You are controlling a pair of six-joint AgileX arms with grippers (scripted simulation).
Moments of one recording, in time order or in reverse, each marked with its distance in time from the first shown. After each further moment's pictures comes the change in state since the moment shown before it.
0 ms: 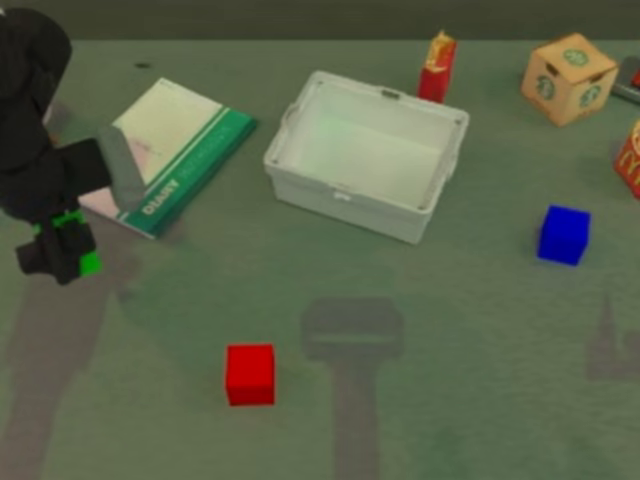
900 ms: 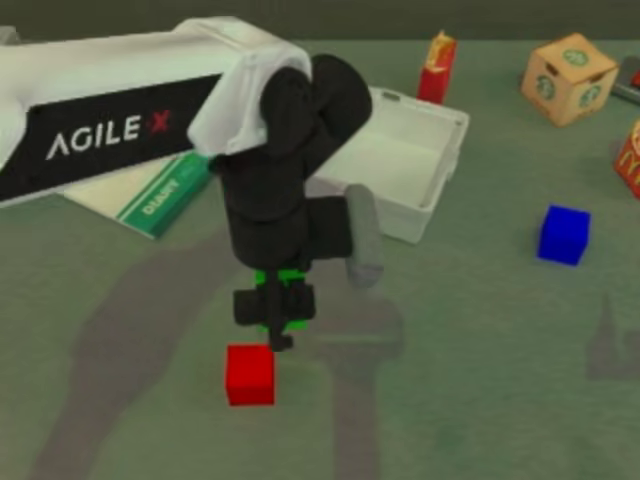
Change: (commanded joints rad) left arm -0.577 0.063 0.130 -0.081 -0.004 -0.221; right arm 0.000 0.000 0.000 0.000 0.000 0.000
